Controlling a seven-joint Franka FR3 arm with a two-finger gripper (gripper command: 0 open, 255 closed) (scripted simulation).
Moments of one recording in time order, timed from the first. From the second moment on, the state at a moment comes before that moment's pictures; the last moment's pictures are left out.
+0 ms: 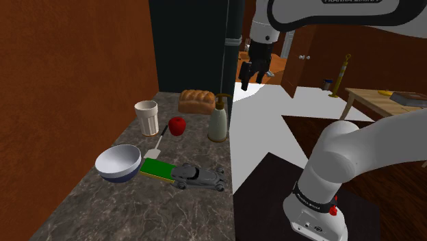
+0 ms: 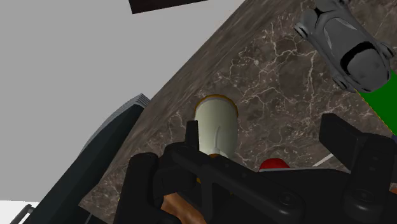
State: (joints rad) arm -0.02 -0.83 0.01 -2.41 -0.08 1.70 0.10
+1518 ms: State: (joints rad) arm -0.01 0.03 0.04 -1.96 0.01 1.99 0.20
